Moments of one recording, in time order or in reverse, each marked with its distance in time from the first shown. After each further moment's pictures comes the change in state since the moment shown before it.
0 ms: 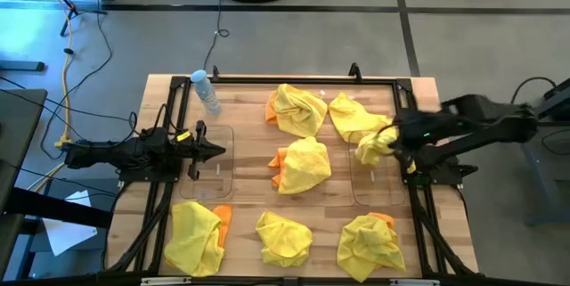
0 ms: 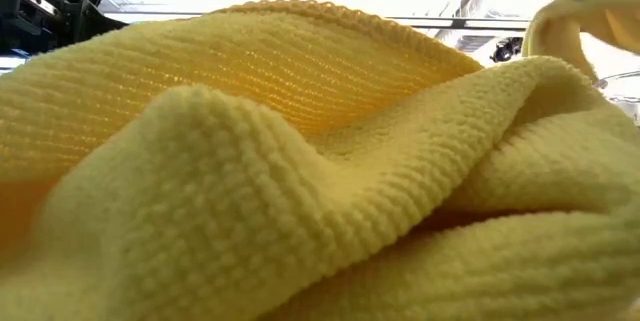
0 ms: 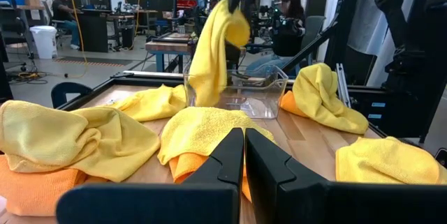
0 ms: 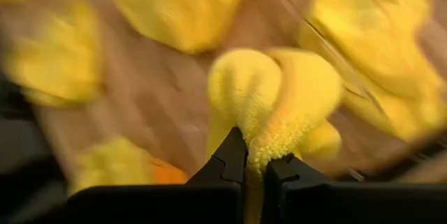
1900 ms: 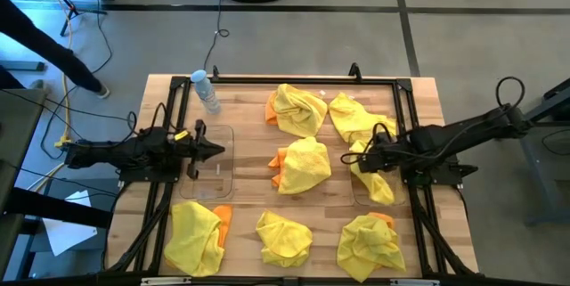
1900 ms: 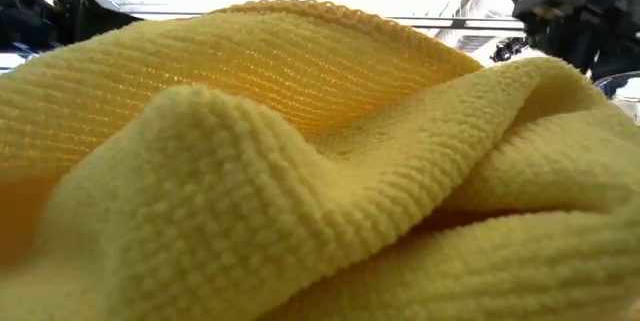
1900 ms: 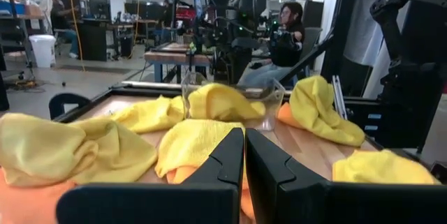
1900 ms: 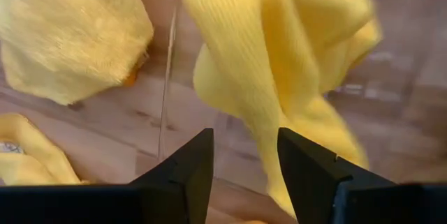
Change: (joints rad) left arm 0.000 0.000 0.012 0.034 0.005 -0.008; right arm 0.062 0.045 -0.468 0.455 -0.023 0.812
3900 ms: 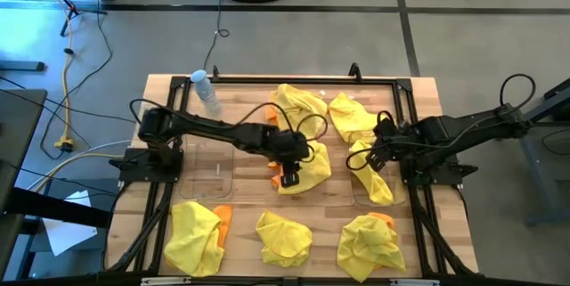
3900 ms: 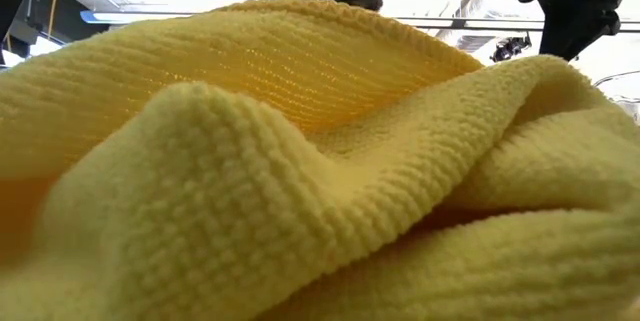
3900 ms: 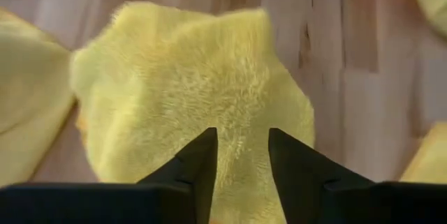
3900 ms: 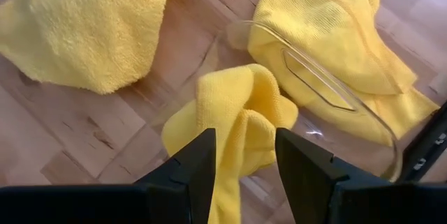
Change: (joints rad) left arm -0.063 1.901 1.458 -0.610 -0.048 -0.089; right arm 0.000 0.000 0.178 -0.201 0.262 -0.561
